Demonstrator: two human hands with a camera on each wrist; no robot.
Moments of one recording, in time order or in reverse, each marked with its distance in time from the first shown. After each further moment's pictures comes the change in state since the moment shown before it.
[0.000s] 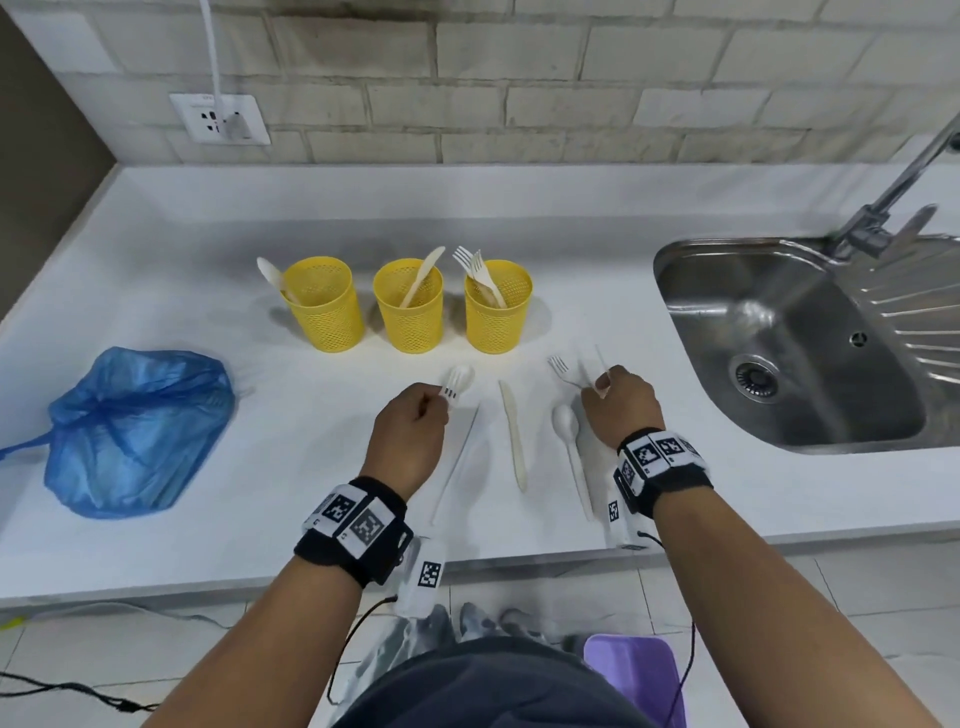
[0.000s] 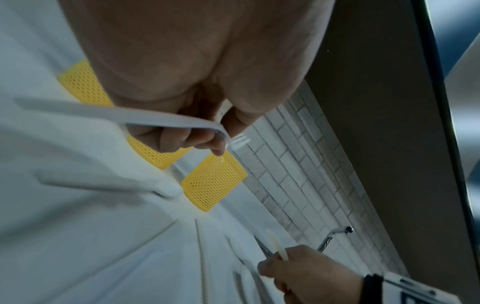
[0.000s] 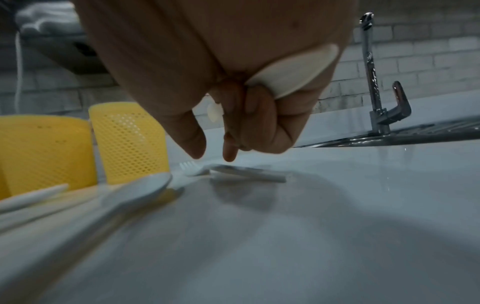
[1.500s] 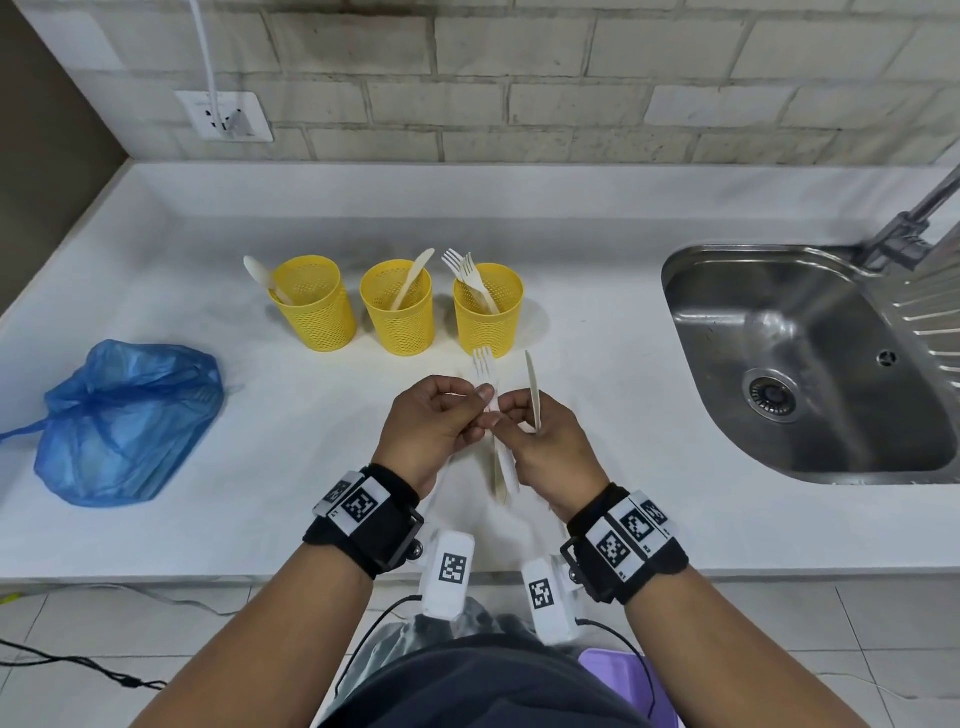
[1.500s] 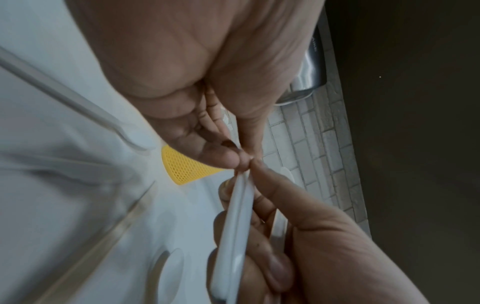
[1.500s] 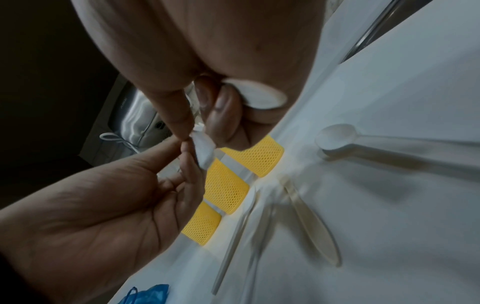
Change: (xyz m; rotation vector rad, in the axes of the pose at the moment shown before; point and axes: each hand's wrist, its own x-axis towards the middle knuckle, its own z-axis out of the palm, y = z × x) left_hand 0.003 0.036 0.044 -0.685 -0.075 -0.216; right_hand -0.068 -0.044 0.016 0.855 -0.283 -0.195
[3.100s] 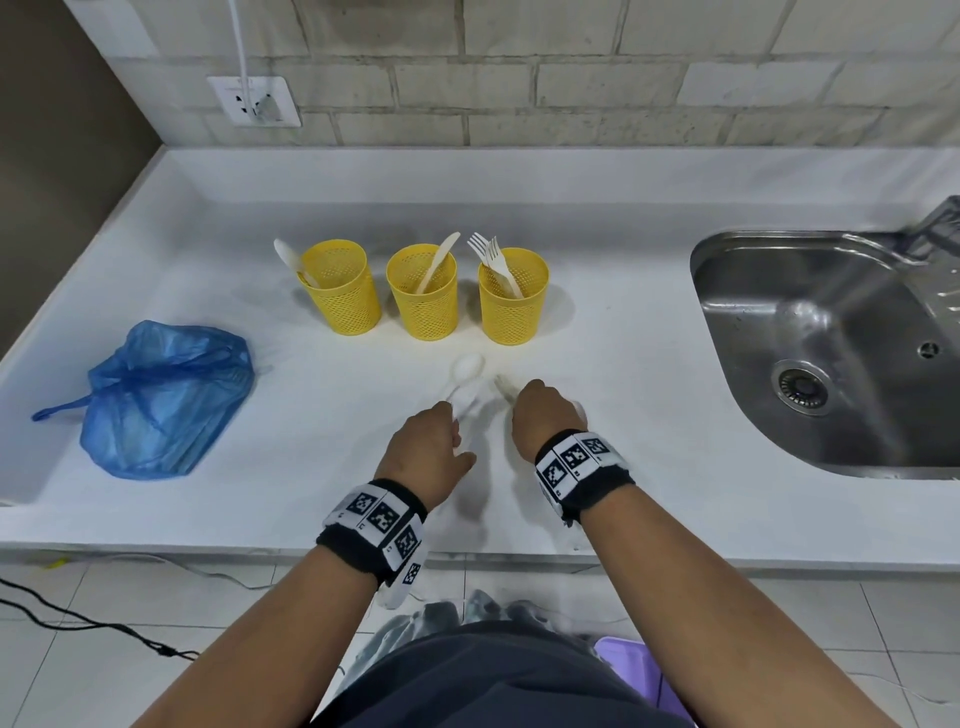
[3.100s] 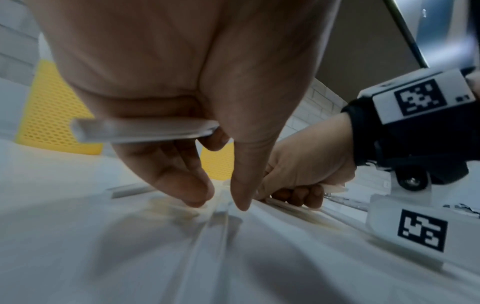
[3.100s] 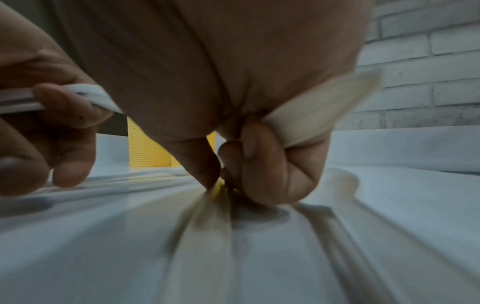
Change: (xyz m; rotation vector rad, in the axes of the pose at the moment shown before) left_hand -0.001 -0.033 -0.051 1.284 -0.020 0.192; right_hand 0.042 0.001 0.028 -1.156 -0.147 0.126
